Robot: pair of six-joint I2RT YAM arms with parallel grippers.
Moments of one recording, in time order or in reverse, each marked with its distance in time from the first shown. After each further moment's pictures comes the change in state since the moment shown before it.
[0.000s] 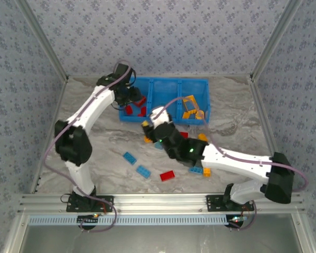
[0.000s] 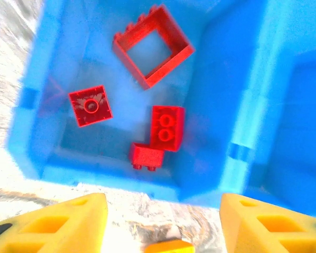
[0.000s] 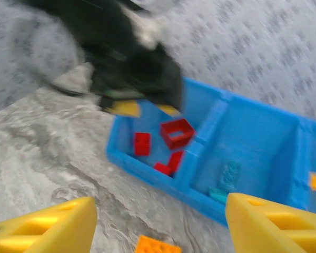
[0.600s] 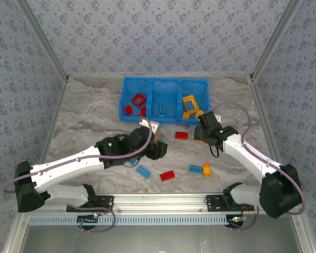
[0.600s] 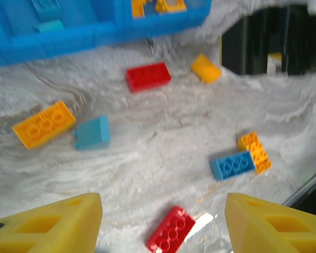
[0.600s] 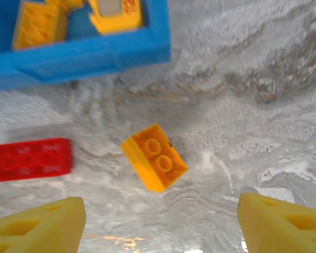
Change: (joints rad) left arm -0.737 -0.626 -0.727 0.350 -0.234 0.016; right arm -0.682 -0.052 -0.244 -0.505 -0.414 0.303
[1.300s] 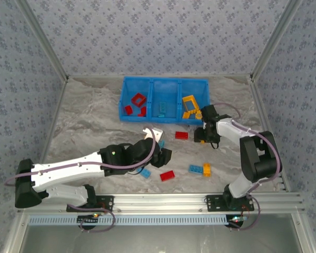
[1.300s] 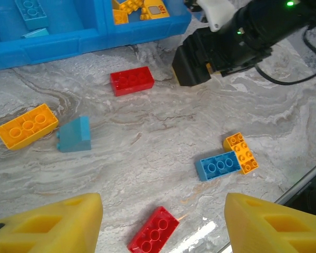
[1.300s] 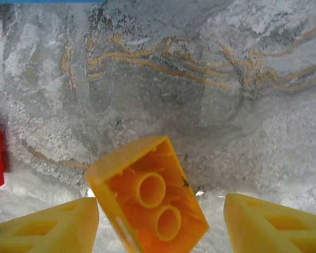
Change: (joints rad) left arm -0.130 -0.006 -0.008 0.048 -0.129 -0.058; right arm -0.158 0.356 0.116 0.011 -0.250 -0.264
